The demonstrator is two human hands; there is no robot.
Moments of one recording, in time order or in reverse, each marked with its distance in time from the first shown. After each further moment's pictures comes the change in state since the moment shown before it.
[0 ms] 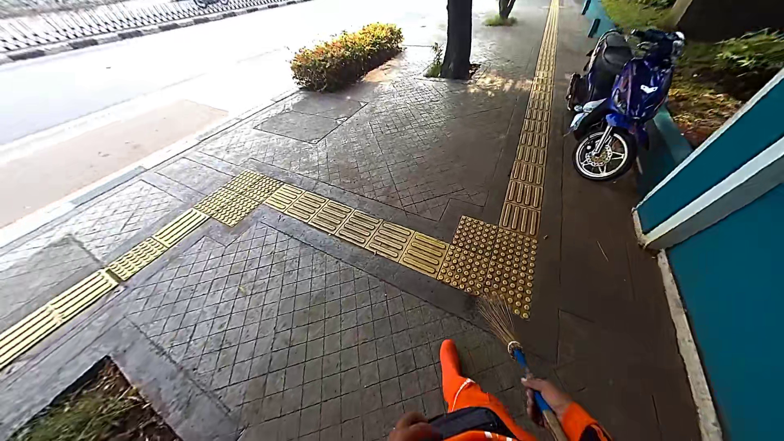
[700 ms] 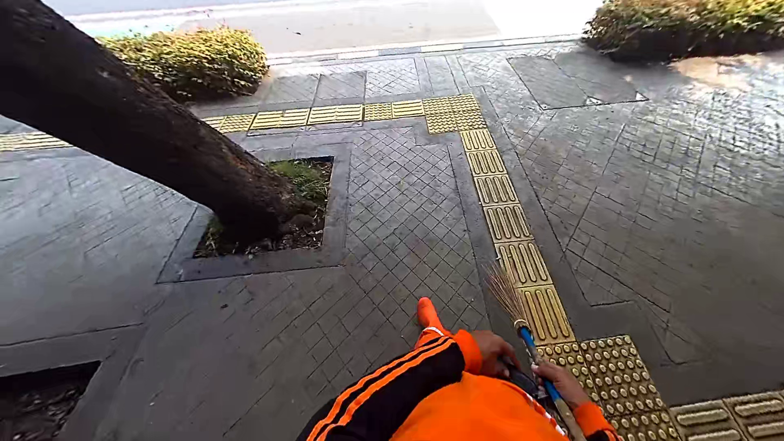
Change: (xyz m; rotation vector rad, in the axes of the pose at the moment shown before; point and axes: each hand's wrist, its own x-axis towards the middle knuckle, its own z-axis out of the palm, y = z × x) left_hand 0.207 -0.044 -0.272 -0.074 0.018 -0.032; right_hand 0.078 -0.218 0.428 -1.116 -0.408 -0.123
